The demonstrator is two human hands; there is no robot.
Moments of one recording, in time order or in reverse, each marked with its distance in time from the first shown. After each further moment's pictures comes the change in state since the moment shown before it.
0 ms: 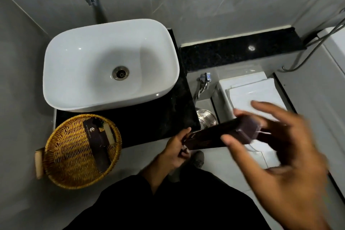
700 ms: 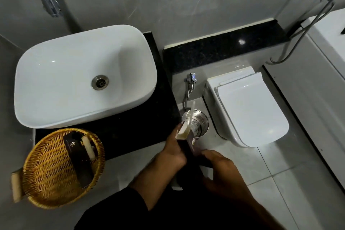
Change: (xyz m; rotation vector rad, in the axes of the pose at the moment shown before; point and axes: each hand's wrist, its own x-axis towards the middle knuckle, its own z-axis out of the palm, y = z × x) left_hand -0.015 0.018 0.080 -0.248 -0.044 -0.014; right_hand -0.042 0.129 0.024 -0.237 -0.602 0.398
